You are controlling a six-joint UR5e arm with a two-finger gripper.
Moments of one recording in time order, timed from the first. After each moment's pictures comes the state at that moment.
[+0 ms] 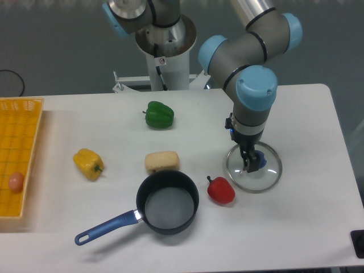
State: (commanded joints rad) arm 2.62 -1.92 -1.59 -1.18 1.59 1.87
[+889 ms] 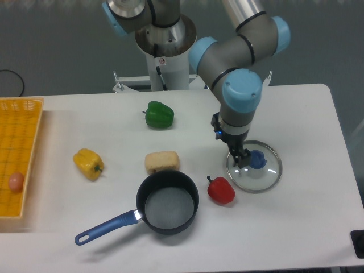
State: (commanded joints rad) arm 2.56 -1.86 -1.74 -1.15 1.59 1.55
